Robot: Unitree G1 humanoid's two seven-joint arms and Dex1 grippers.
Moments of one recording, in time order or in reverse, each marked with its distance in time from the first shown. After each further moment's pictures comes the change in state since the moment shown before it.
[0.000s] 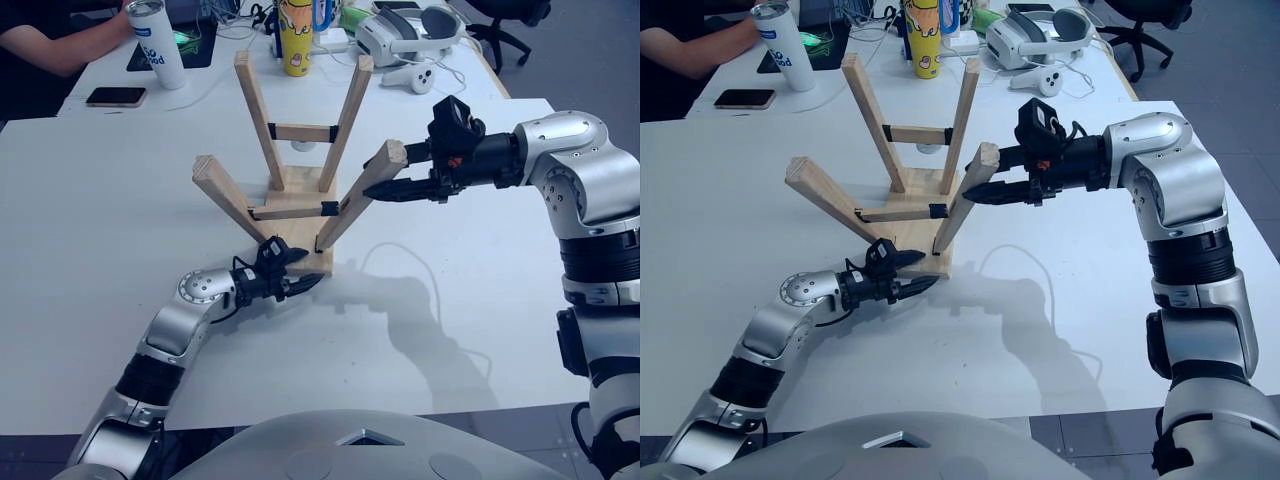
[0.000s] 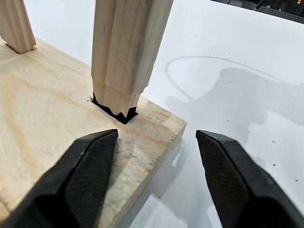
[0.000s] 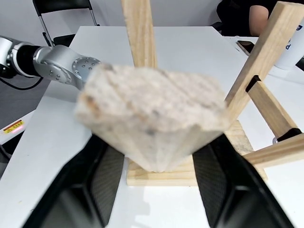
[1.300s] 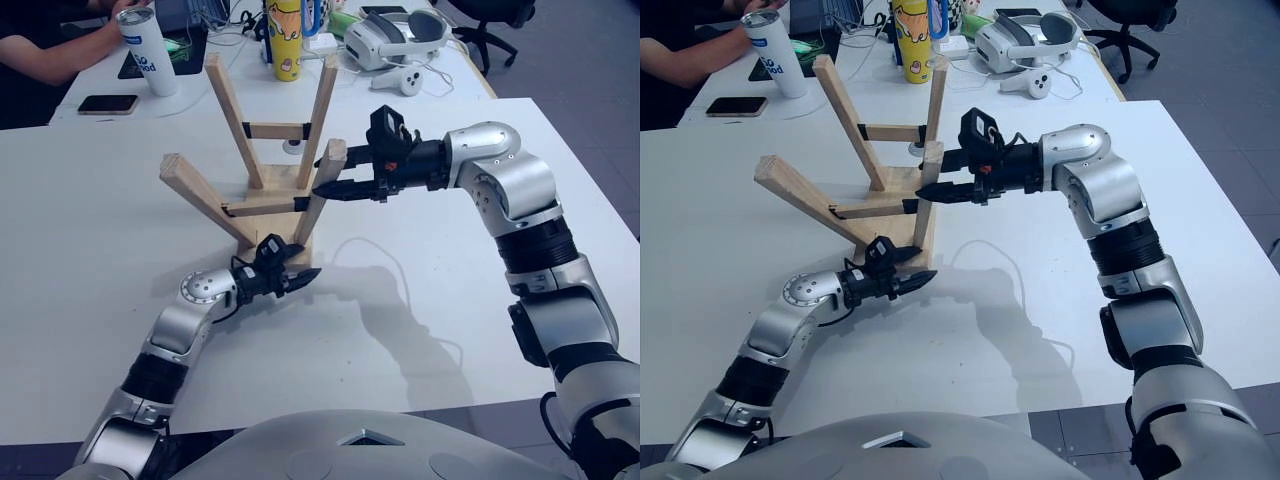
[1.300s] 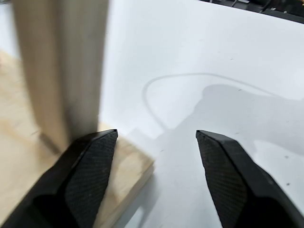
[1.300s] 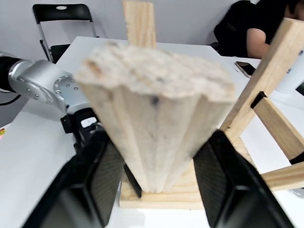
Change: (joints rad) left arm -0.007 -0.042 -0.003 0.047 0.020 -0.038 0.021; right arm -0.047 0.190 0.147 0.154 -0.026 -0.192 -0.118
